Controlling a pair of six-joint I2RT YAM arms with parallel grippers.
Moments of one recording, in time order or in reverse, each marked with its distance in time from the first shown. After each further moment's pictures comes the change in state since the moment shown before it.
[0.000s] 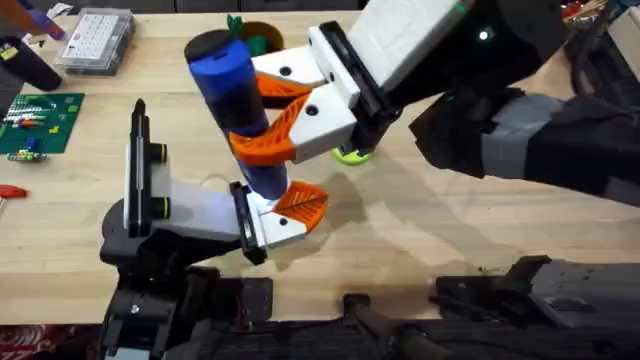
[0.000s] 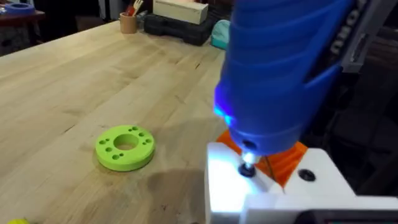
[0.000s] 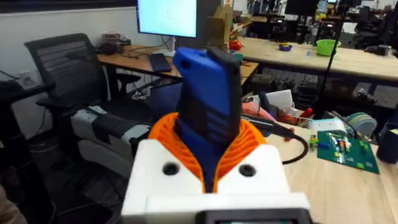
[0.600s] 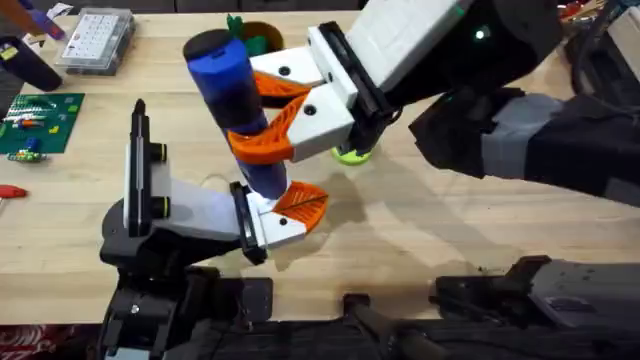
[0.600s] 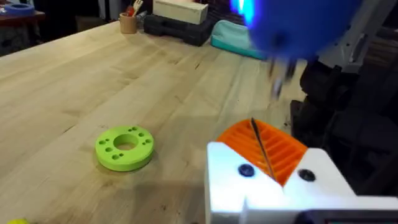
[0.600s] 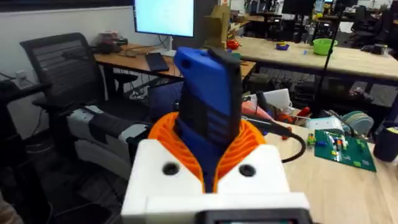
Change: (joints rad) left arm 0.000 0.000 0.000 0.000 0.000 -0.003; right arm 0.001 0.000 0.000 -0.021 0.010 -0.023
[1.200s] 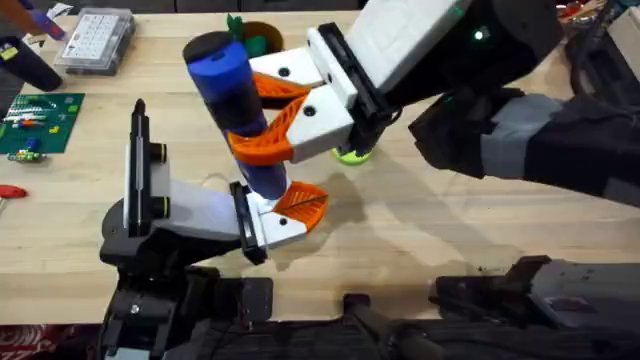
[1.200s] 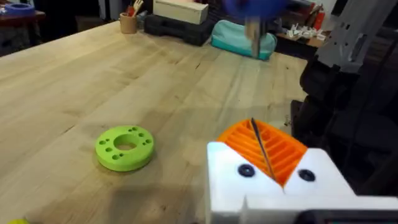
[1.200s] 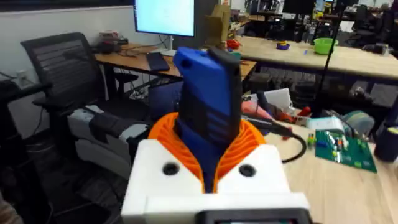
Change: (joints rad) left arm 0.000 0.000 0.000 0.000 0.000 0.000; right arm 0.002 0.000 0.000 0.005 0.000 0.003
